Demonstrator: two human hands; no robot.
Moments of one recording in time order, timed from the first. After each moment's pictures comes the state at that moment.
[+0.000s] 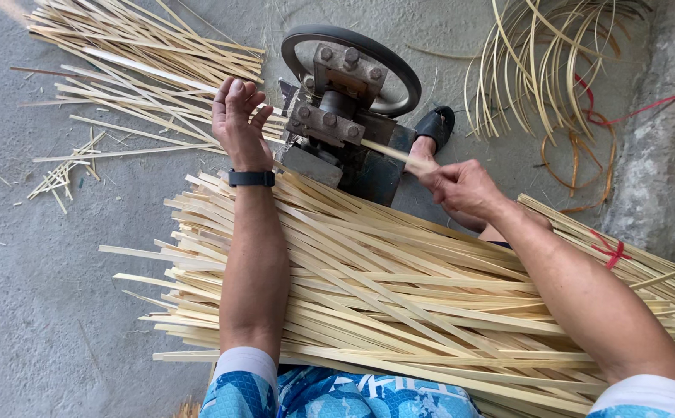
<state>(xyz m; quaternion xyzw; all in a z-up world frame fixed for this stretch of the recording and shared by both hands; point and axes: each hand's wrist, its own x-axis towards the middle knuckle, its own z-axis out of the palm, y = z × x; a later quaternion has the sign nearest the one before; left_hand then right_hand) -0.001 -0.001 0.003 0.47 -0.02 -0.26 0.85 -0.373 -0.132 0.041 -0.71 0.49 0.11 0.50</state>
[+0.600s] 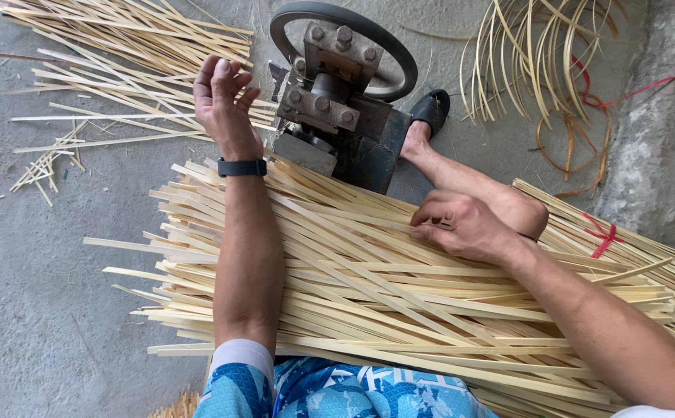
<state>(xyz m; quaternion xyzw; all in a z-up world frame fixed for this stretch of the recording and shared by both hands) -0.004 -0.003 0.011 0.49 -0.05 -0.22 0.84 -0.382 -0.060 0.125 -0.86 0.26 0.05 0.44</state>
